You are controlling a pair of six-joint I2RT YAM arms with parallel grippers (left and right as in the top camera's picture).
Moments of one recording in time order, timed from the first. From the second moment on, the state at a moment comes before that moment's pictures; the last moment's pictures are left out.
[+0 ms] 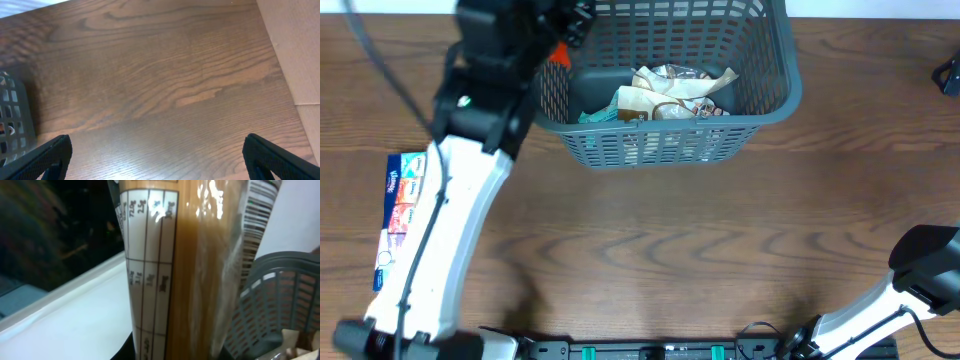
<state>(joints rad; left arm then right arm) -0.31 1.57 1.71 -0.25 0.10 0.38 -0.61 1.99 2.35 -1.37 -0.21 -0.26</state>
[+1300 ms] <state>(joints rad) -0.40 1.95 1.79 -0.91 0.12 0.75 -0.61 1.99 2.35 -1.38 -0.21 -0.27</state>
